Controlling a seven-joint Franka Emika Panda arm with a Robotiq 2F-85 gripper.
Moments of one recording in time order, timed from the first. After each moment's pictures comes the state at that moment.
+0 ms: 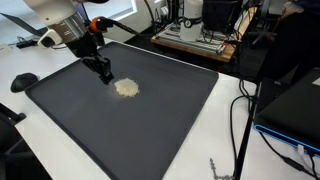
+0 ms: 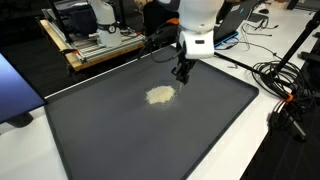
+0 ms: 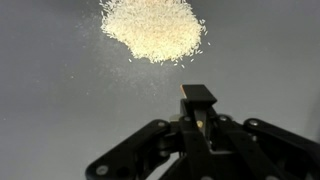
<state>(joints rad) -0.21 0.69 0.15 -1.41 0.01 1.97 -0.20</state>
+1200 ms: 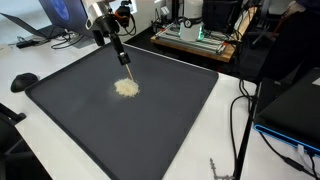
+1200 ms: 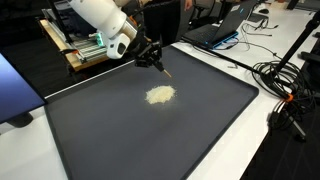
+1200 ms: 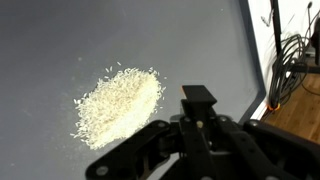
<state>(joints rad) -0.35 0.29 0.03 -2.15 0.93 2.26 -0.46</state>
